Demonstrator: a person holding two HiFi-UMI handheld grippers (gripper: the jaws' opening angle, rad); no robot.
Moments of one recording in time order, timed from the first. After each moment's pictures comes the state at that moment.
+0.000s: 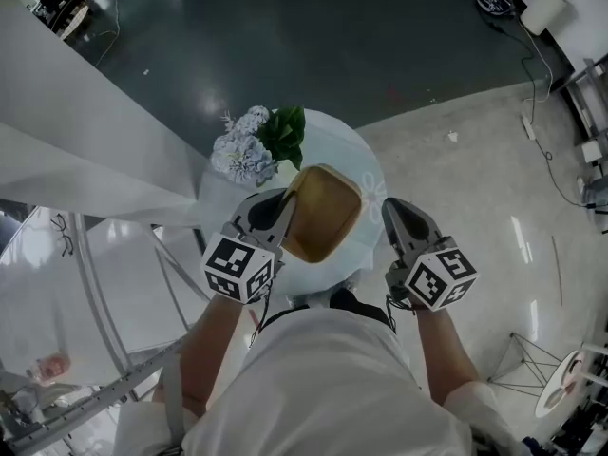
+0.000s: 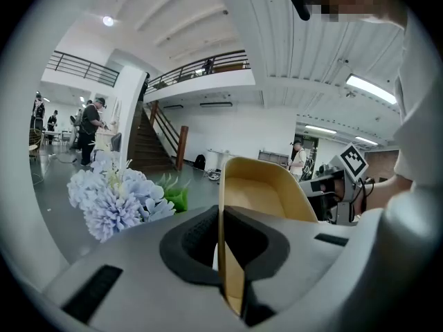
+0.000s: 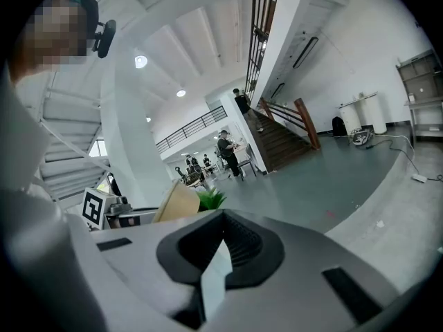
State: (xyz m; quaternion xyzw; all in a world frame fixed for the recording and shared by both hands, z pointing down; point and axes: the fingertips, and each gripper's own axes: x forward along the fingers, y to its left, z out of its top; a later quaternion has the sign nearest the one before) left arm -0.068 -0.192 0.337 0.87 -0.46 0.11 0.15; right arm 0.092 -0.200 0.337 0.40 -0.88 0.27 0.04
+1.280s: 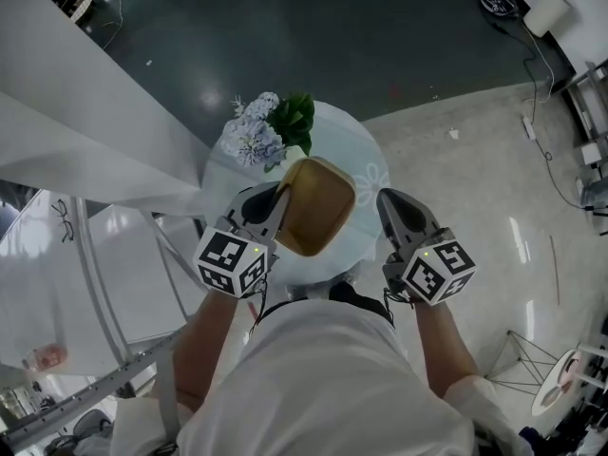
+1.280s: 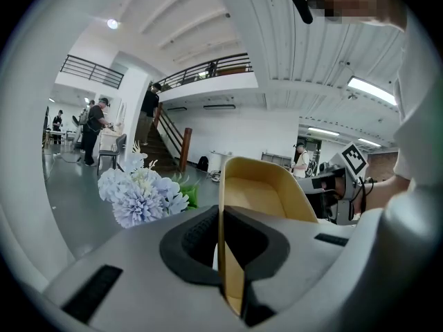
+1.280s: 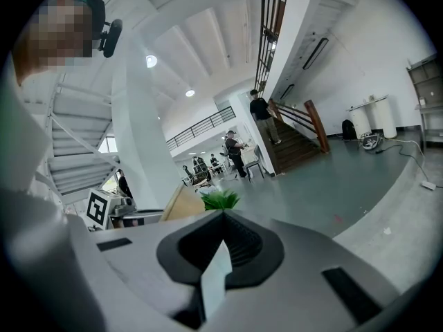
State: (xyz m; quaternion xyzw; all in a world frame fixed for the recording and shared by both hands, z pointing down) left arm -0.092 -0.172 0.332 0.86 -0.48 0.10 0.15; right arm 0.065 -0.185 0.321 0.37 -0.89 0.24 0.04
